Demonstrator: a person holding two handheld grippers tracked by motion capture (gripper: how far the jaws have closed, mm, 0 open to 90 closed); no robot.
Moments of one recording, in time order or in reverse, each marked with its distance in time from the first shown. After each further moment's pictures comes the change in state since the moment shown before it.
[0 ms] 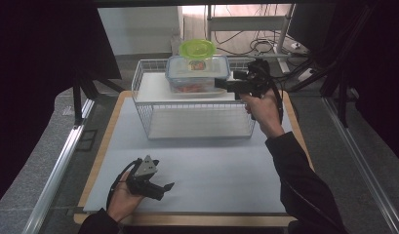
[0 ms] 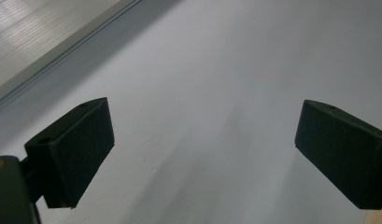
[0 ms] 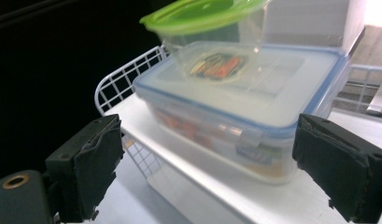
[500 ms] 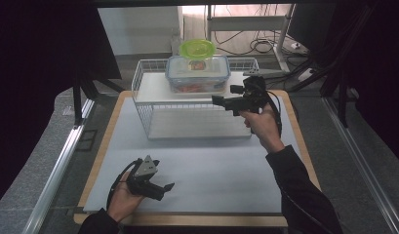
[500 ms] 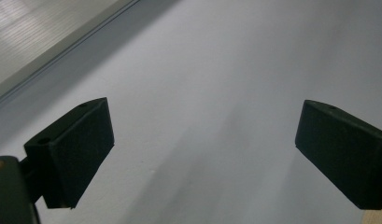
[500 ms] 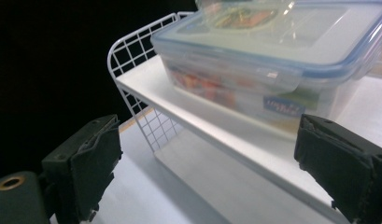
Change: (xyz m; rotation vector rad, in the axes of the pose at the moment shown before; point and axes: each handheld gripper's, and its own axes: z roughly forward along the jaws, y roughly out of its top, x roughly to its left) left arm 0.000 0.000 0.001 0.001 -0.006 -0.001; right arm 0.011 -0.035 -0.001 0.045 0.035 -0.052
